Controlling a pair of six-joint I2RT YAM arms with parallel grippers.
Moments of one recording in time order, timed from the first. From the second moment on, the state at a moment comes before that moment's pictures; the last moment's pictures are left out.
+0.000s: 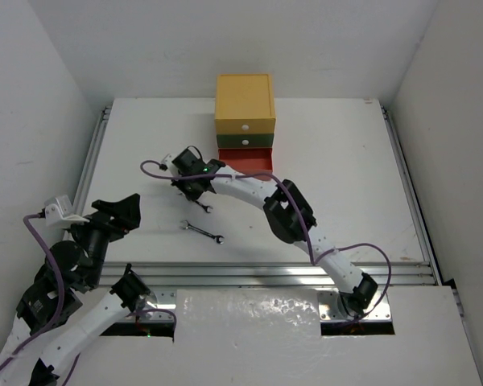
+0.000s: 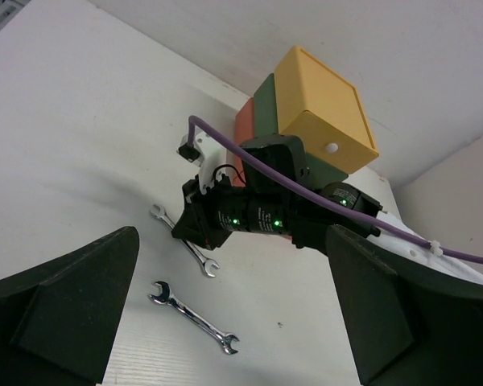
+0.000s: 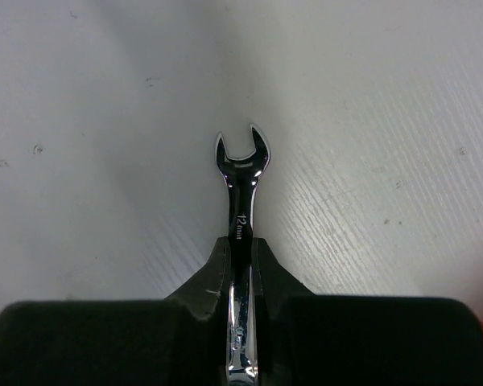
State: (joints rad) left arm -0.69 0.18 0.81 -0.72 -0.74 -0.64; right arm 0.90 2.62 2.26 -0.58 -0.03 -0.08
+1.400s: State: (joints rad) left arm -0.69 0.17 0.81 -0.72 -0.74 -0.64; right arm 0.85 2.07 1.59 -0.53 0.07 -0.22
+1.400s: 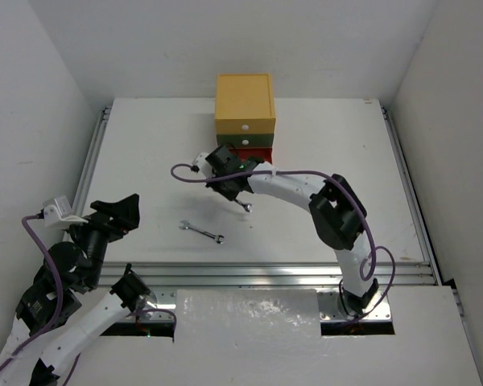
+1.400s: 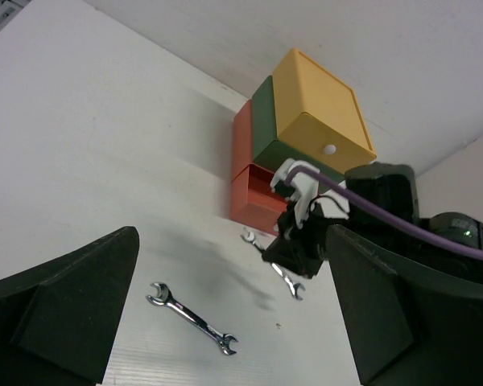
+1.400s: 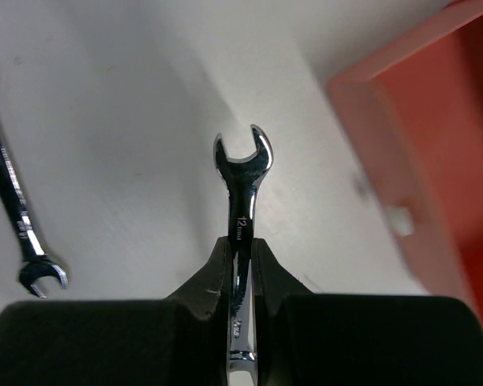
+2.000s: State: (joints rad) left arm -0.69 0.17 0.81 -0.72 -0.74 -0.64; right arm 0.63 2.15 1.84 -0.49 -0.03 -0.73
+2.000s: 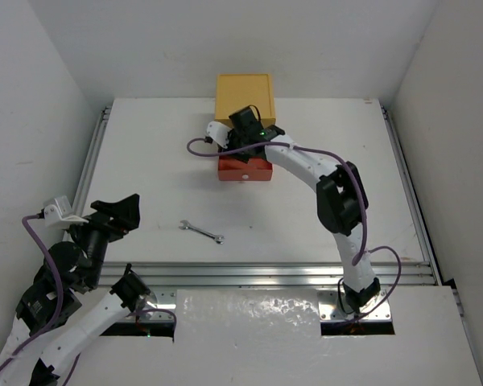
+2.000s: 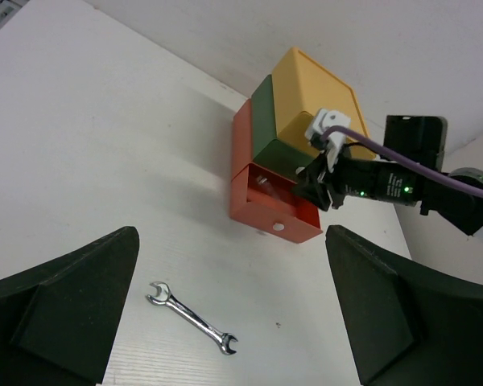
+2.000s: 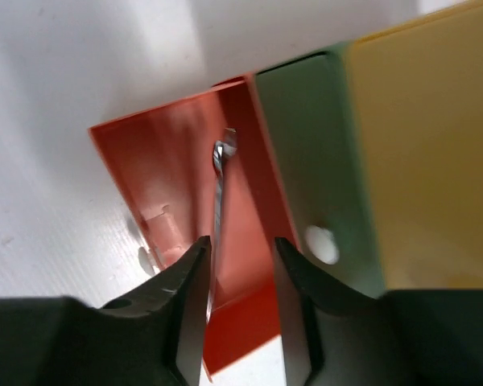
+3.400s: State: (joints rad) left arm -0.69 0.13 0.81 -0.73 -0.76 -0.65; right arm 1.07 2.33 1.80 -0.62 -0.07 -0.18
